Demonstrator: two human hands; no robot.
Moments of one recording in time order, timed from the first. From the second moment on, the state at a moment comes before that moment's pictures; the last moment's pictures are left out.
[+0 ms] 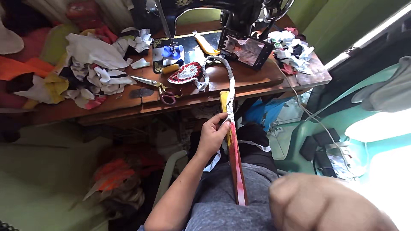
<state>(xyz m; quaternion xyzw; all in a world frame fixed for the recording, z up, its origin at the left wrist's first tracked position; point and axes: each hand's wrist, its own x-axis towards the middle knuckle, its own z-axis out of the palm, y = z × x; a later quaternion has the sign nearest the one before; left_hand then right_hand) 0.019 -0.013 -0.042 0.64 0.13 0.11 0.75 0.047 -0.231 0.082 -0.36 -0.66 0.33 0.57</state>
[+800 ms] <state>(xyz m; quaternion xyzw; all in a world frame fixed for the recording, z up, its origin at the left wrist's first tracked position) 0.018 -0.014 -0.045 0.65 0.12 0.12 0.74 0.067 -0.216 -0.022 -0.61 -0.38 0.30 0.63</state>
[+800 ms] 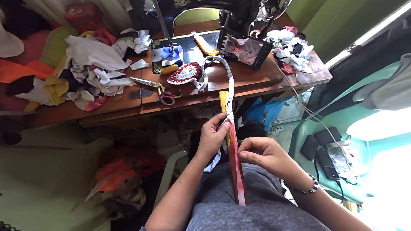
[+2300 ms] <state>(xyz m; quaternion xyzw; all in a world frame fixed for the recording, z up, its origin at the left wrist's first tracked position) 0.018 -0.013 -0.047 0.66 0.12 0.11 0.74 0.087 -0.190 -0.029 -0.30 -0.14 0.41 0.85</state>
